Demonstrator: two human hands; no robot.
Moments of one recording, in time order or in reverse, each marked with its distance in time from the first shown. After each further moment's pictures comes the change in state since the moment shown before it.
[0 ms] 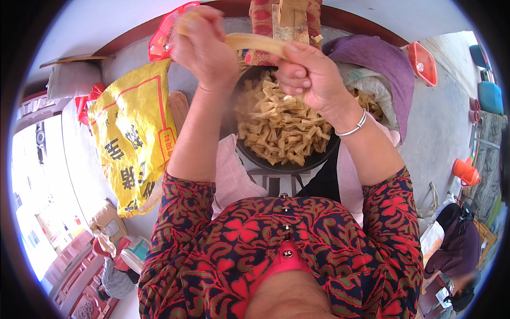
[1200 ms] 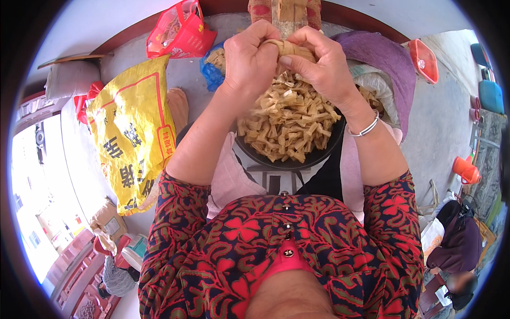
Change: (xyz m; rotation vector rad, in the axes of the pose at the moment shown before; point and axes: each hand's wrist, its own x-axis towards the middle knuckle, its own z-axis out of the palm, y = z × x) left_hand -0.033 -0.005 0.004 0.109 -0.567 -0.330; right_hand -0.005 -0.007 0.000 -1.071 0.257 -0.451
